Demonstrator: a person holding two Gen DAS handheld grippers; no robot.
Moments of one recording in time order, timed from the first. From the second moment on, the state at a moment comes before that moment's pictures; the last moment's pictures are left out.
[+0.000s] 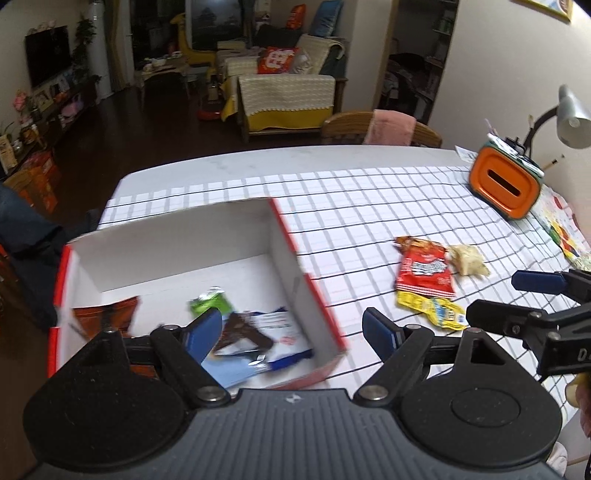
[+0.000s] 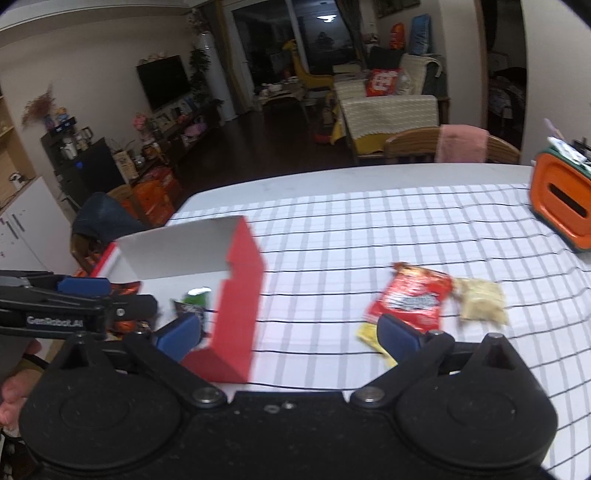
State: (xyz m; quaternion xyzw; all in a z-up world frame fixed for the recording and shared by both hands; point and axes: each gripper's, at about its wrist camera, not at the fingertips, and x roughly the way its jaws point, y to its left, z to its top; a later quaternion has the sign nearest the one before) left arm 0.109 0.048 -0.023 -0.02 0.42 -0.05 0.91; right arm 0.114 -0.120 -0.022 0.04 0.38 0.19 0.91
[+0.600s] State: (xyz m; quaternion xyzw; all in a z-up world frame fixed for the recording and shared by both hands) left arm 0.176 -0.077 -0.059 0.01 0.46 -0.11 0.88; right arm 0.178 -0.253 -0.068 0.04 0.41 0.10 0.91
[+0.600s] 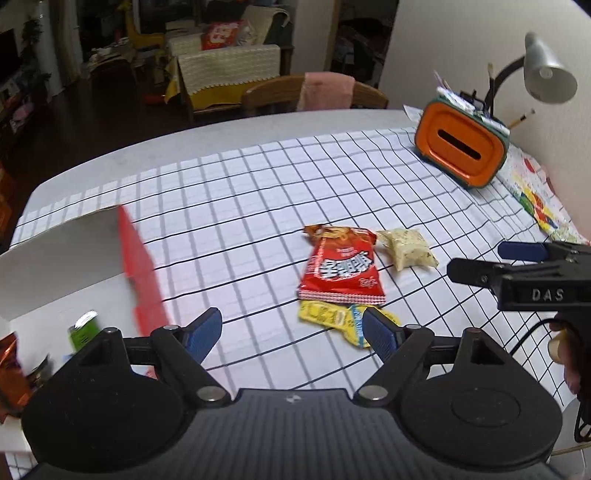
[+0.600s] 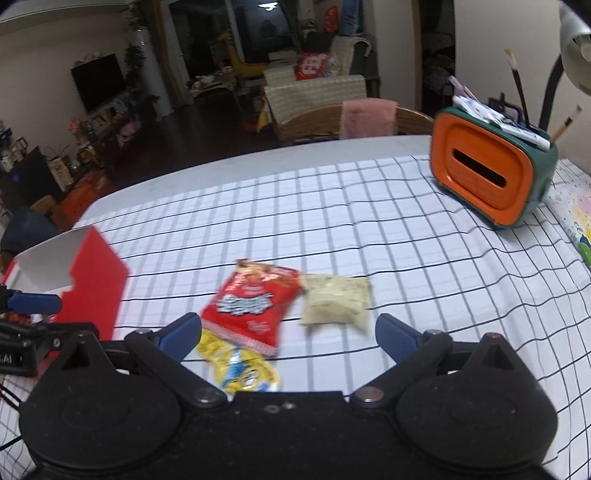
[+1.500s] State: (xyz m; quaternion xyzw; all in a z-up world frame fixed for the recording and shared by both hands) left arm 0.297 -0.173 -0.149 0.07 0.56 -0.15 0.81; right arm 0.293 -0.281 -0.147 0.07 0.50 0.10 0.86
